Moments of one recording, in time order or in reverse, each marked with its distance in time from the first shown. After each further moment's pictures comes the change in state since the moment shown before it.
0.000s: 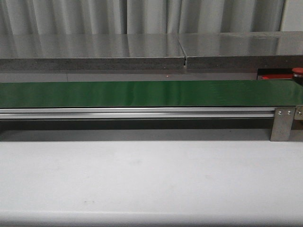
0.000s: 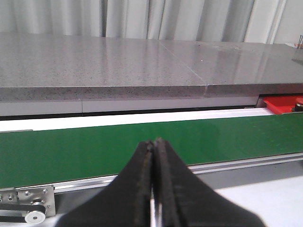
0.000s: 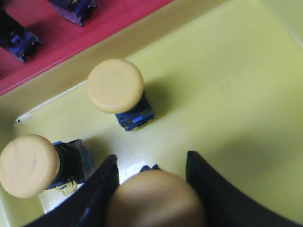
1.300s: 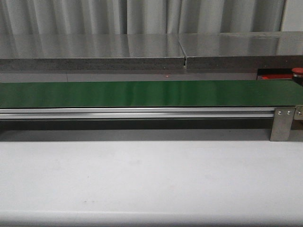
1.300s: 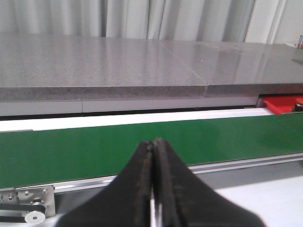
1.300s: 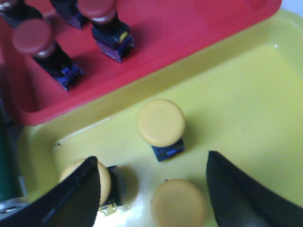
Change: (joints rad) left arm 0.000 0.000 0.000 0.000 0.000 0.000; right arm 0.084 -0.109 0.000 0.011 -0.062 -0.012
